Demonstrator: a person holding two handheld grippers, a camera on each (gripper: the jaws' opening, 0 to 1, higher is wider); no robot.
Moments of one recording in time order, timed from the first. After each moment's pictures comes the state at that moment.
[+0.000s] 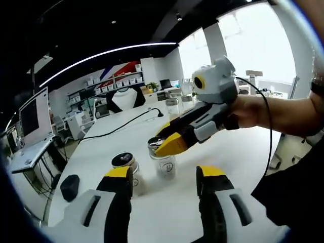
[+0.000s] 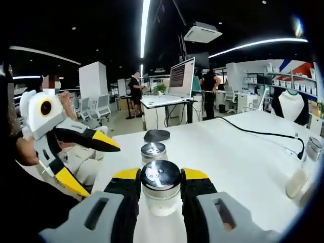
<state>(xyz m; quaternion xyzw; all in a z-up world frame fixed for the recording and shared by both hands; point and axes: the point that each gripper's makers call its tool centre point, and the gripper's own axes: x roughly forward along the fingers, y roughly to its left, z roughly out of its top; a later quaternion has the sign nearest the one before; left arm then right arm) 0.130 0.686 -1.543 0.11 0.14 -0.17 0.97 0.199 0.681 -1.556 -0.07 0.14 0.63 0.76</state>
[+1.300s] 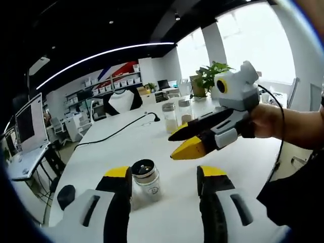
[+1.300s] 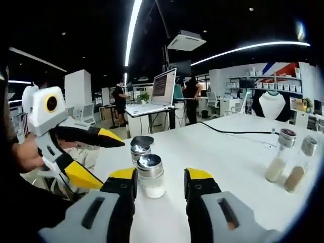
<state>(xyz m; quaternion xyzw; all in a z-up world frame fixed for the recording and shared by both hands) 0.156 0.651 -1.524 0.11 0.14 -0.18 0.97 0.205 0.610 -1.537 -0.01 0.12 0.54 0.83</state>
